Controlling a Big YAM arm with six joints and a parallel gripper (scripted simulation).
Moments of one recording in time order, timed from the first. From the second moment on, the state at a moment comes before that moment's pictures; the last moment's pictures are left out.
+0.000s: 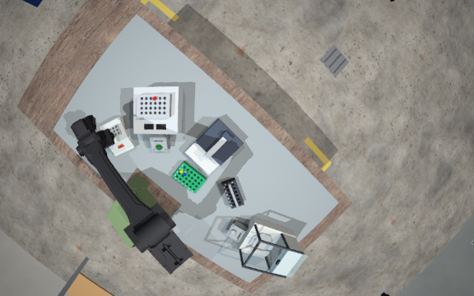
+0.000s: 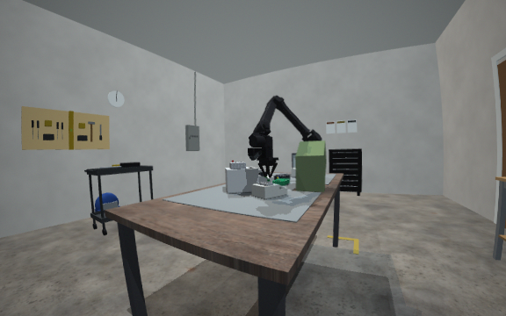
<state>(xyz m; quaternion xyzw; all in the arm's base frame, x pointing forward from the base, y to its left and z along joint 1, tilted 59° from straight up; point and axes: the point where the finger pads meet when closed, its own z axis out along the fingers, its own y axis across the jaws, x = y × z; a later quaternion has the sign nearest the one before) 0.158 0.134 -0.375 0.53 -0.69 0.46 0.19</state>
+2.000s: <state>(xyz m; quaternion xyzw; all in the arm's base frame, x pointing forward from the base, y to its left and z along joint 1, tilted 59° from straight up) 0.148 0.162 -0.363 0.53 -0.69 0.46 0.18</state>
